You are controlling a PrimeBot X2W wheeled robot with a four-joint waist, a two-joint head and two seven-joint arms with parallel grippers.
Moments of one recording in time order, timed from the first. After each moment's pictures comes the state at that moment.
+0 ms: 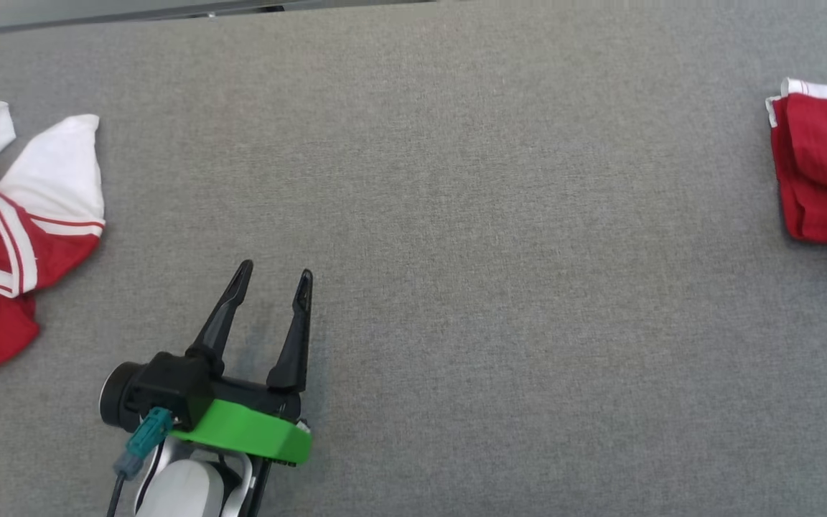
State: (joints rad) left arm -0.16 0.14 -0.31 0.07 -0.31 -0.06 -0.24; right arm -0.67 -0.66 0.02 0.55 0.37 0.13 -0.08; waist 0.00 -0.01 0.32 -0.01
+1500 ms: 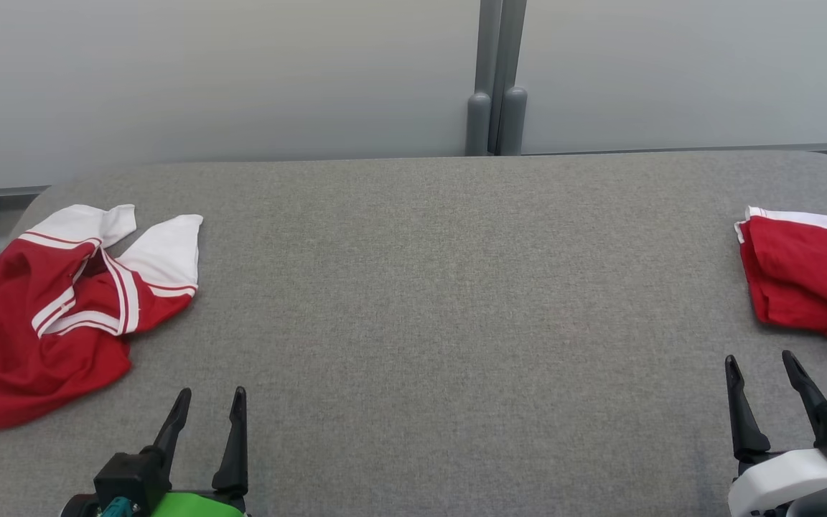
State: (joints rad) left arm 0.05 0.11 -0.11 0.25 -0.26 -0.12 -0.26; right arm 0.06 -0.16 -0.12 0.21 0.08 0.13 -0.26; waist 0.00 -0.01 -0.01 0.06
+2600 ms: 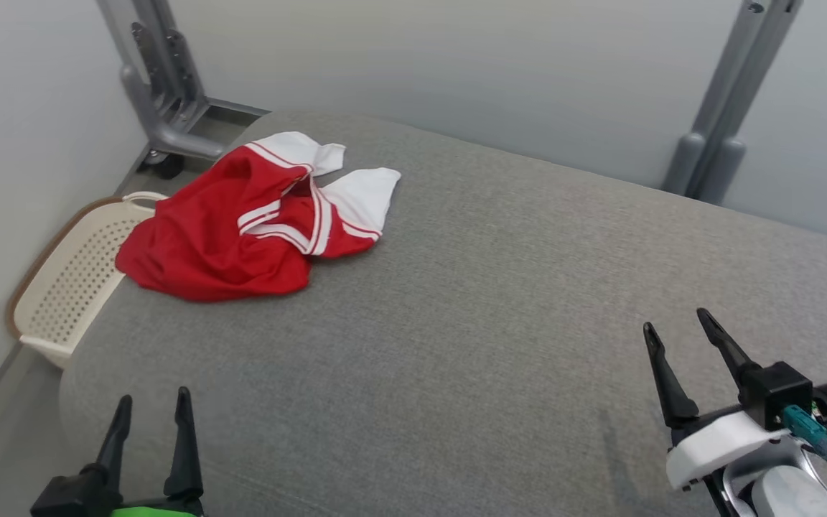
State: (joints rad) left arm 0.10 0.09 0.01 0.17 -0.25 -0.10 -0.26; right arm -0.03 -0.19 0.06 0.21 0.10 0.13 -0.26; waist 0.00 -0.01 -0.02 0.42
